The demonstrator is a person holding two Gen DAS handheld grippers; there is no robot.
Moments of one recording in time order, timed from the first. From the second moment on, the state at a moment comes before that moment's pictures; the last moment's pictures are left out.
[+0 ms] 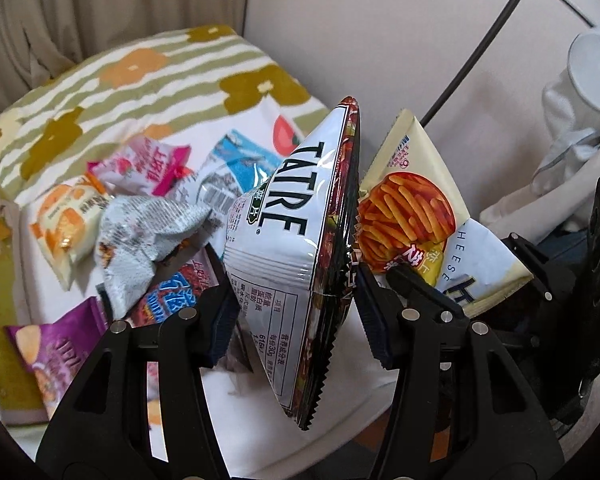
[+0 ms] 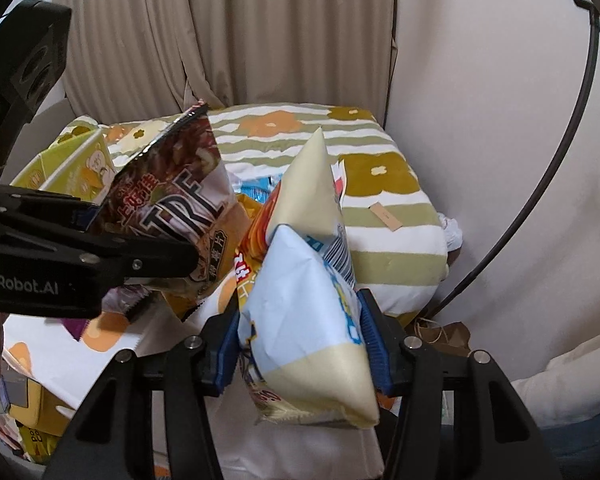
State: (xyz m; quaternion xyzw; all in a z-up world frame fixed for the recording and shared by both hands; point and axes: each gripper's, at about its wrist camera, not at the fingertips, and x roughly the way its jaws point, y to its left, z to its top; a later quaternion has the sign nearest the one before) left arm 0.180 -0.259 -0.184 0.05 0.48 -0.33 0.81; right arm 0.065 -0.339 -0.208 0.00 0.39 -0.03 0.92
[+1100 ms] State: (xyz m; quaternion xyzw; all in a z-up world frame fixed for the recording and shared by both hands) left arm 0.215 0.116 -0.088 -0.07 0.42 -0.05 0.90; right arm 0.172 -0.058 -0.095 -0.04 0.33 0.19 0.92
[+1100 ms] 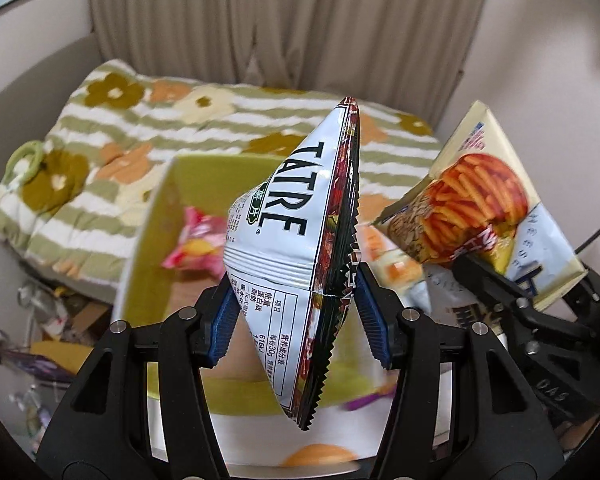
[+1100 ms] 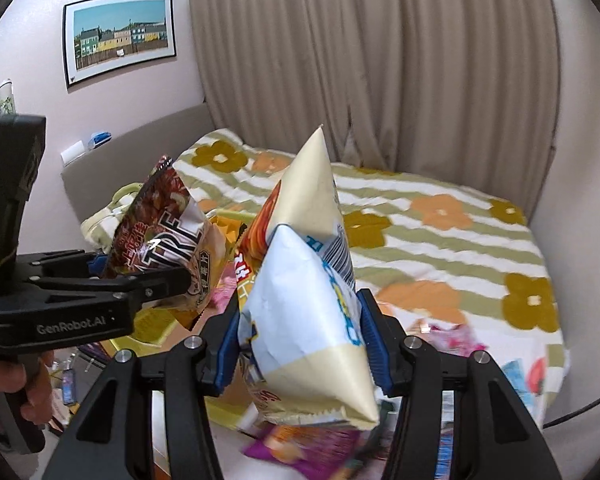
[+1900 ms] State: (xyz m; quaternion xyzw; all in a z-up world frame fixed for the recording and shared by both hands) left arm 0.200 0.173 -0.167 -0.05 0.49 -0.02 0.87; right arm 0.196 0.013 -0.162 0.00 0.44 0.17 0.88
